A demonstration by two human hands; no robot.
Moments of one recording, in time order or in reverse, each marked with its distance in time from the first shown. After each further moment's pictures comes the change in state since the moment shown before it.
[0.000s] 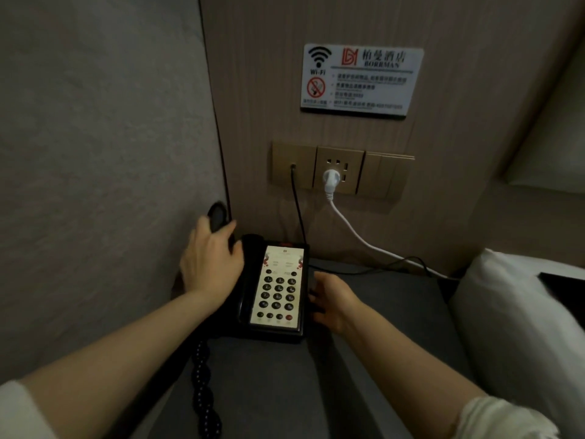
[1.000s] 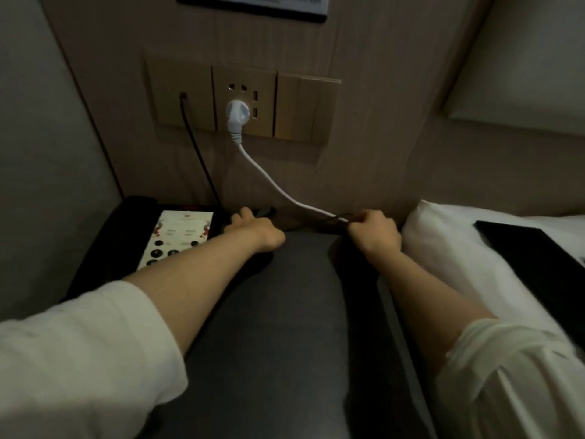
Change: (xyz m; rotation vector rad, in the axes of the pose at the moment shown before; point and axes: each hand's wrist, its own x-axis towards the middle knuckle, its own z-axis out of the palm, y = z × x) left_hand 0.006 0.164 0.149 0.173 -0.892 0.003; right_hand 0.042 -0.072 -0.193 -1.098 0.713 -0.422
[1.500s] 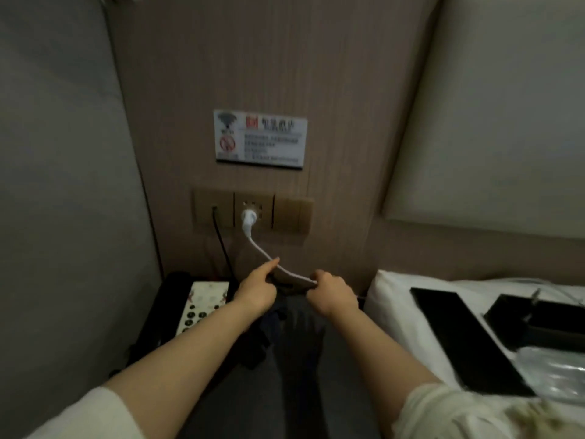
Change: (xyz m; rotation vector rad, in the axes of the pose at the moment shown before) left_hand -0.117 -0.001 -0.050 -0.794 0.152 0.233; right_hand -0.100 -0.077 -0.081 -0.137 -0.256 -0.154
